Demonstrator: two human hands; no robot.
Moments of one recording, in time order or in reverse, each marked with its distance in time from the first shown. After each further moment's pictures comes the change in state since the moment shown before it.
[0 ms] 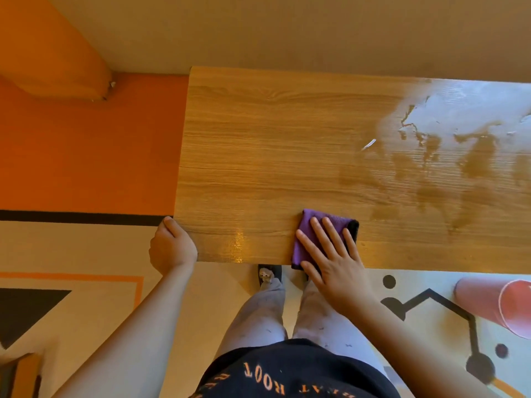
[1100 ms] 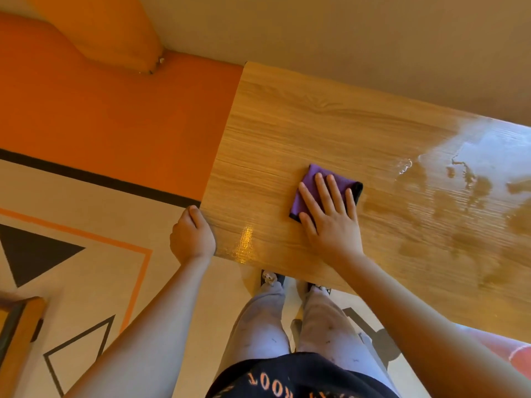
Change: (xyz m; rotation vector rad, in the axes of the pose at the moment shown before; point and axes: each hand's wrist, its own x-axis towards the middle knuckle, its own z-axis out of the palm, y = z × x) left_hand -0.002 -0.004 -0.001 -0.123 0.002 -0.003; right_hand 0.119 -0.016 -0.033 0.034 -0.019 -0.075
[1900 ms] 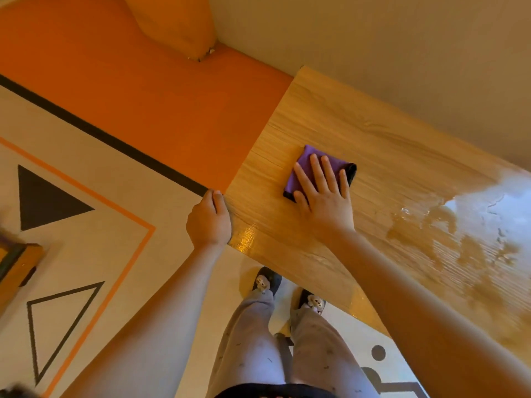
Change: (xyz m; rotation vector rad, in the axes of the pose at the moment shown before) left_hand -0.002 -0.004 0.001 0.004 0.038 0.053; right_hand 0.068 -0.037 -0.013 -0.082 -0.050 -0.230
